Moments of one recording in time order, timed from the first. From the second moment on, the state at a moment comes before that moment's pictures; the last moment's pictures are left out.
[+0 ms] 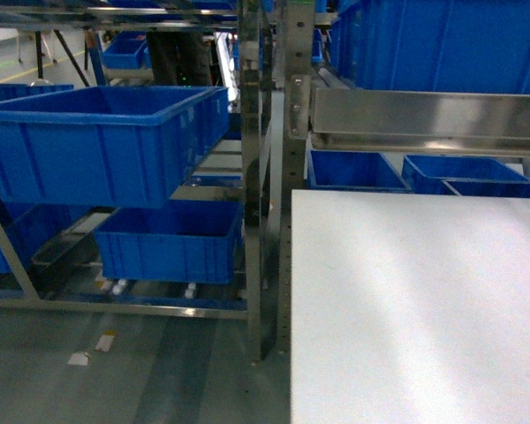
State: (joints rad) left arm 0.00 0.01 0.01 0.00 0.00 0.00; right arm -0.30 0.85 0.47 0.11 -0.49 -0.25
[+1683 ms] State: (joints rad) left arm 0.00 0.01 0.01 0.00 0.00 0.00; right arm -0.30 0.86 0.47 0.11 -0.49 -0.25
